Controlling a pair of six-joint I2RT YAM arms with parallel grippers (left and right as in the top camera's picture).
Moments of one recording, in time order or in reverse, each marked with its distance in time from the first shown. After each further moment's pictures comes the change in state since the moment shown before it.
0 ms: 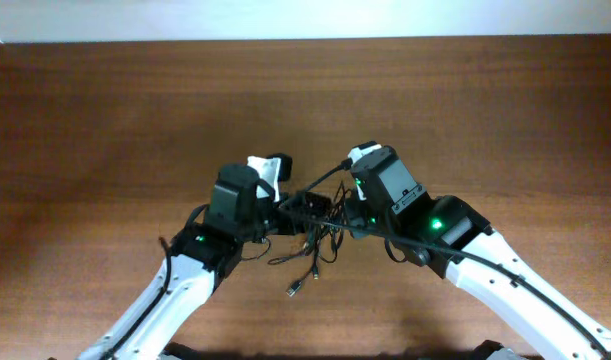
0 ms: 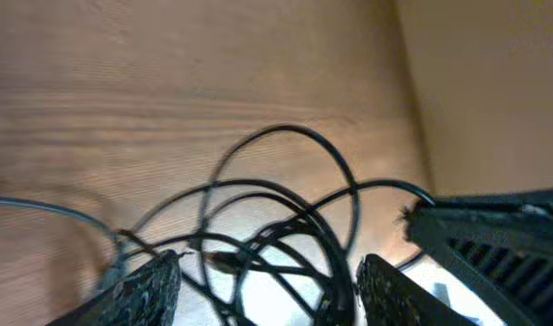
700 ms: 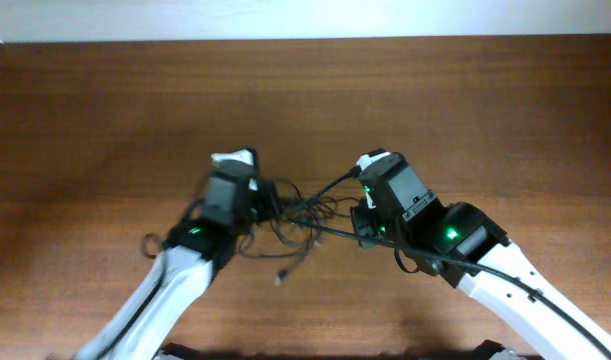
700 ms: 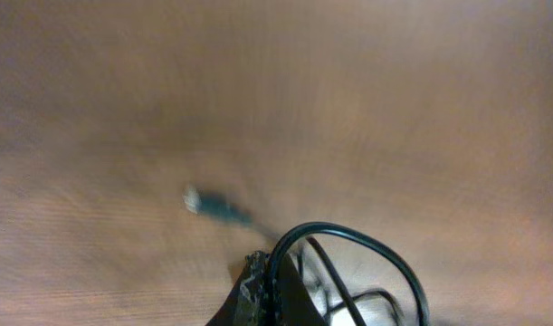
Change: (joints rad) left arm 0.053 0.042 0.029 -0.113 -0.444 0.025; right arm 0.002 -0.060 0.006 -0.102 -0.009 0.029
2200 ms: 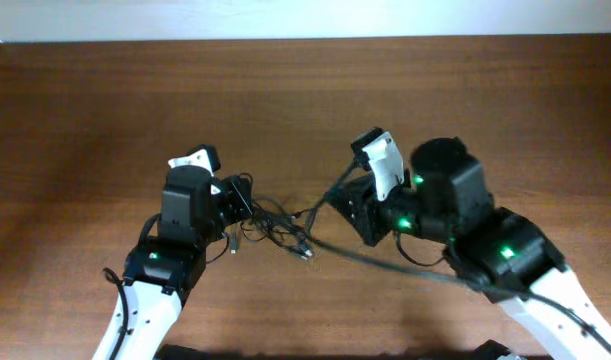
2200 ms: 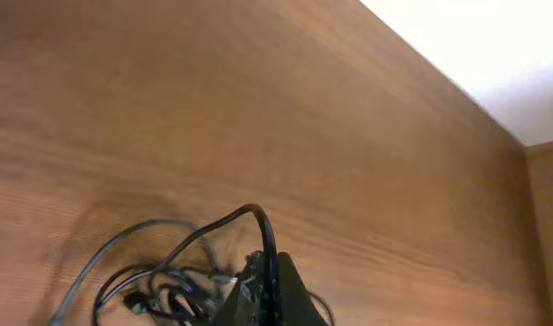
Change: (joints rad) left arm 0.135 -0.240 0.015 -0.137 0.067 -0.080; right arm -0.079 -0.126 0.055 0.190 -0.460 -0.064
